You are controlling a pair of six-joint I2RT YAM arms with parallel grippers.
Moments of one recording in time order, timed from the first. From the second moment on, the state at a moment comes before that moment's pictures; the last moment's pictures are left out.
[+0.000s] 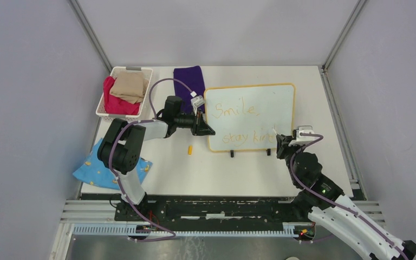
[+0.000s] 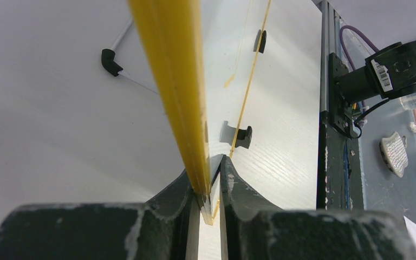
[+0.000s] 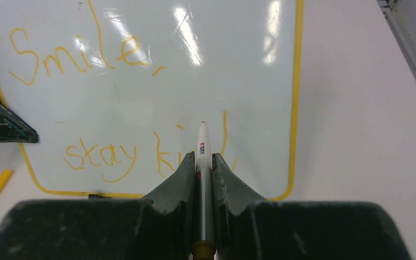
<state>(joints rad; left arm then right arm) -0.37 1.83 0.91 0.32 1.02 -0.09 0.74 0.37 0.36 -0.13 0.62 0.18</state>
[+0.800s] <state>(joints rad) -0.37 1.83 0.91 0.32 1.02 -0.09 0.74 0.33 0.26 -0.37 0.77 0.42</state>
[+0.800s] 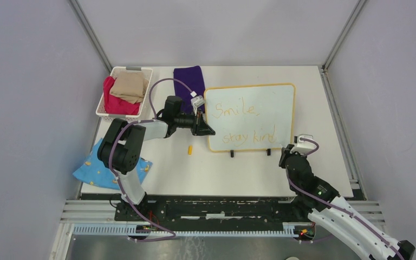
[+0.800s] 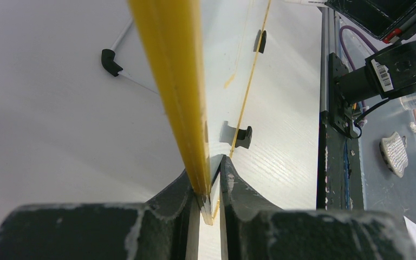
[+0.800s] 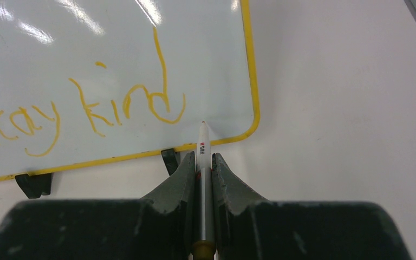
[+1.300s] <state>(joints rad) -0.37 1.83 0.91 0.32 1.02 -0.09 0.74 0.32 0.25 -0.31 0.78 0.41</state>
